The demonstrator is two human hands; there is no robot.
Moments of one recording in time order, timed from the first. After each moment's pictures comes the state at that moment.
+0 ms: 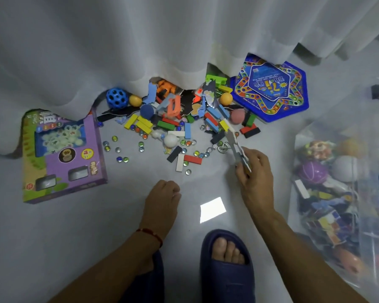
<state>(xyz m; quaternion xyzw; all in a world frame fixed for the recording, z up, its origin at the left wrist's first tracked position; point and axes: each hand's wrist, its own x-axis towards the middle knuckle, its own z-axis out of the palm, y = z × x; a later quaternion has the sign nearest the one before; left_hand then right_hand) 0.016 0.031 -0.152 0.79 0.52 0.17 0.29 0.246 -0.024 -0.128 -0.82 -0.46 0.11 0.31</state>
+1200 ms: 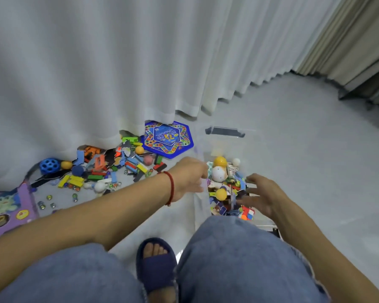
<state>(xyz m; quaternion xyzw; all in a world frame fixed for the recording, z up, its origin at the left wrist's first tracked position) 0.204 -0.067 0.143 0.58 0.36 -0.01 0.73 0.353 -0.226 0.112 -0.75 0.06 0.36 0.55</state>
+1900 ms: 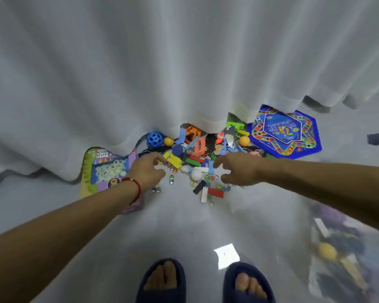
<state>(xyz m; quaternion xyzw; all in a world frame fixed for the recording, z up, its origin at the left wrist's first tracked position) -0.034 0.172 -0.015 0.70 0.61 0.07 0.36 0.221 0.105 0.023 -0.65 -0.68 0.31 -0.12</state>
